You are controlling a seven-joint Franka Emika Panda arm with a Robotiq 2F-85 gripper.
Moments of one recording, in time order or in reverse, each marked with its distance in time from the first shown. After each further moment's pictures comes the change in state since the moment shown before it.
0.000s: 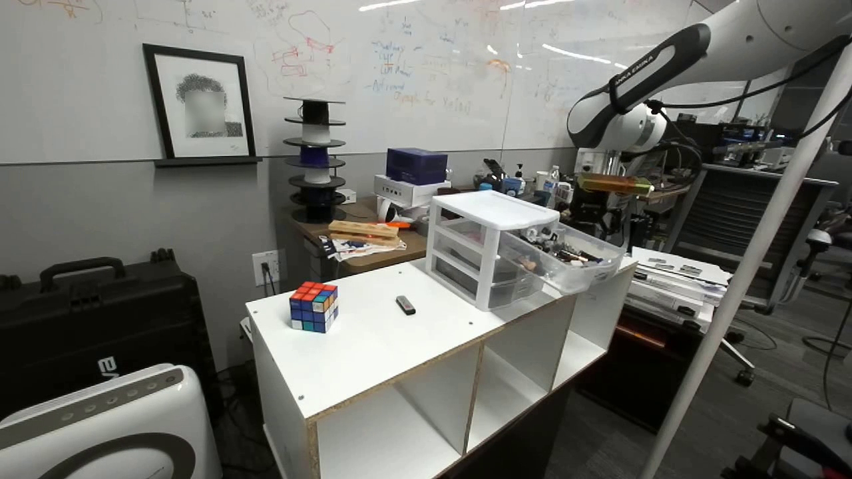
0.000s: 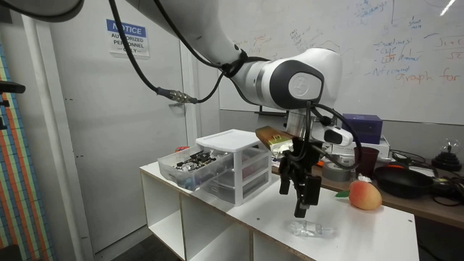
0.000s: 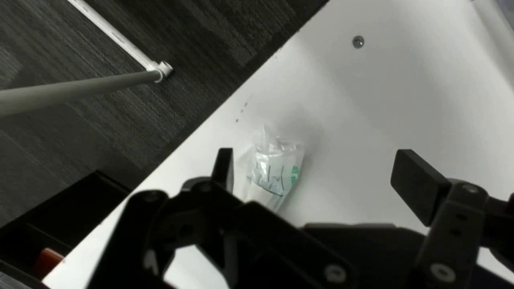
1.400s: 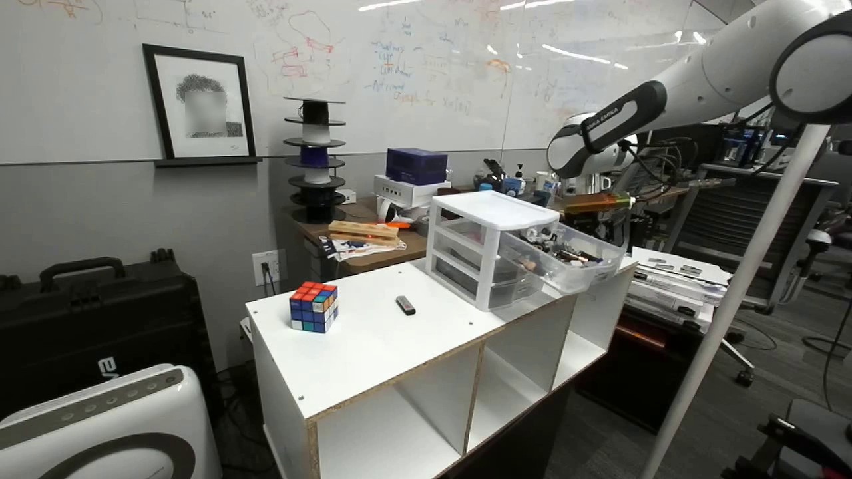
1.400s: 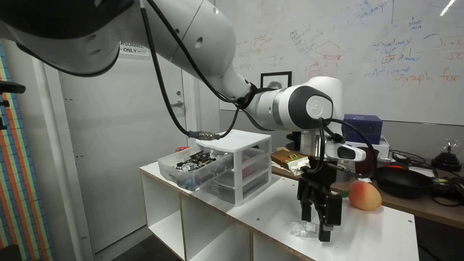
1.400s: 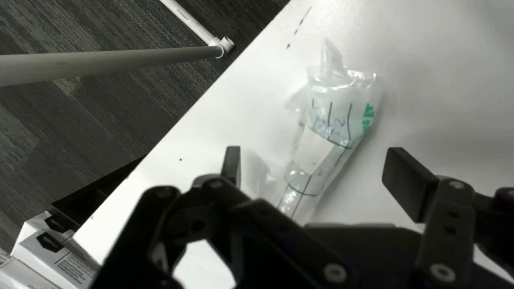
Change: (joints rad) arm 0.026 0.249 -0.068 0.295 -0.133 -0.086 0.120
